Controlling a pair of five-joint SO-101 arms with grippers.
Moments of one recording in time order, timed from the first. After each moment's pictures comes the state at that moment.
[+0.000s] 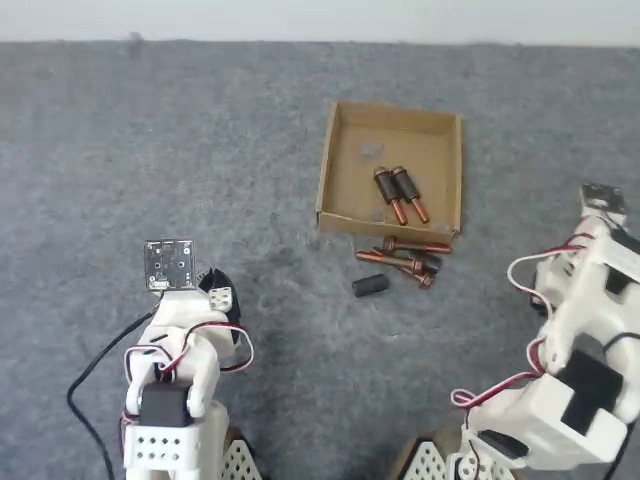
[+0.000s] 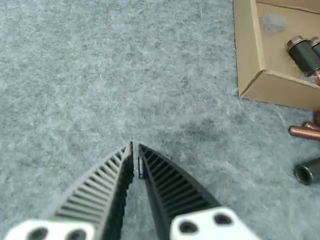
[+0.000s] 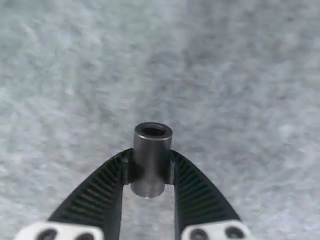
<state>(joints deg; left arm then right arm) -3.4 -103.2 97.3 58.6 11.4 31.3 0.1 31.1 60.9 20.3</state>
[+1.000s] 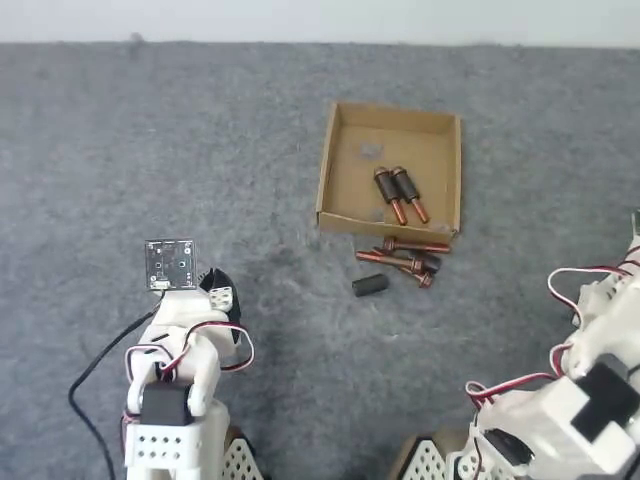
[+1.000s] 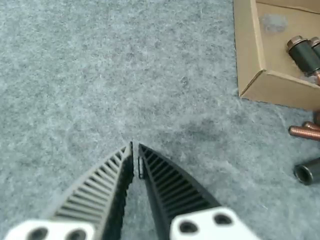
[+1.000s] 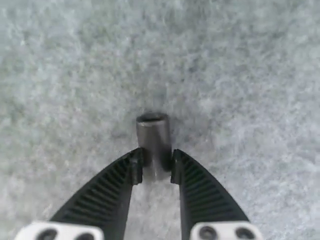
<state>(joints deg) -3.4 -103.2 97.3 58.6 11.4 42.9 1.5 31.9 55.2 26.4</state>
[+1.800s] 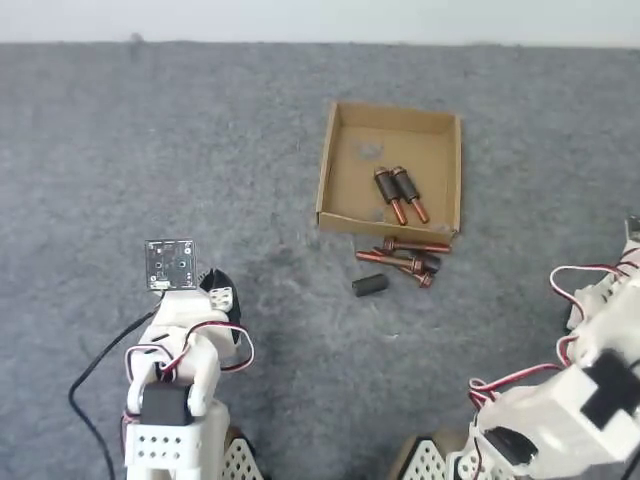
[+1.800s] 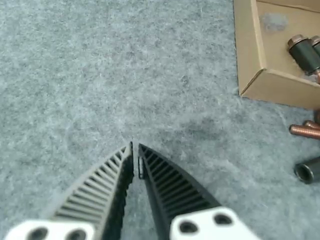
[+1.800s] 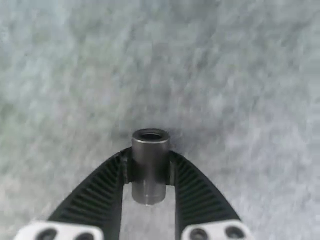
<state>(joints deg) -3.4 -103.2 97.3 59.1 11.4 42.7 2.6 31.8 58.7 26.2</state>
